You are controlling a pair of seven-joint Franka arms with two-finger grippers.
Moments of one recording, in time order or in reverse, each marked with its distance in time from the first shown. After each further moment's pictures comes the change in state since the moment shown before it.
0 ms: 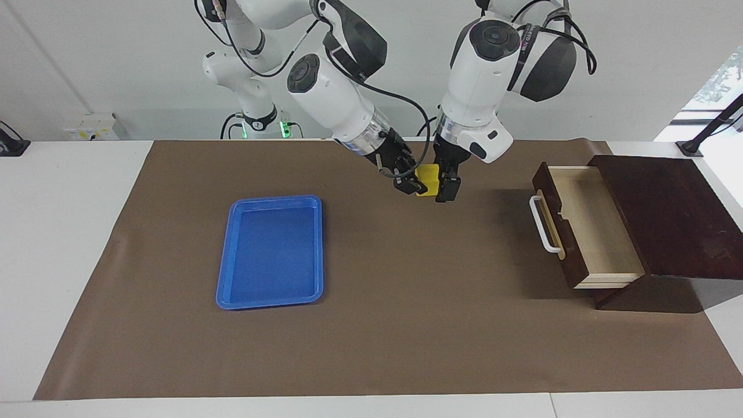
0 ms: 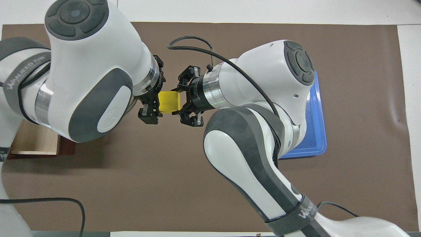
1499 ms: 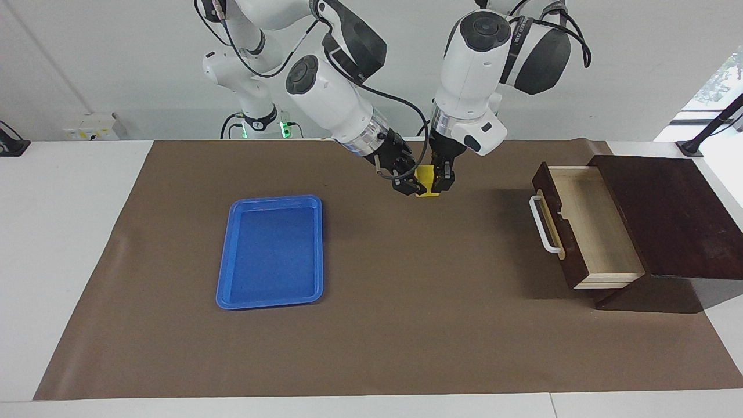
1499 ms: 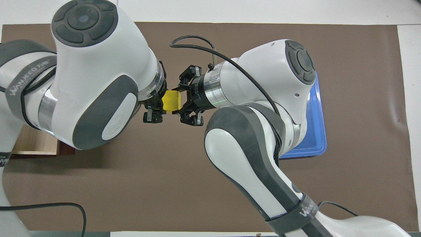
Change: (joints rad) left arm -0.011 -0.010 0.001 0.001 0.010 -0.010 -0.022; right arm -0.001 0.001 -0.003 0.000 0.007 0.000 0.023
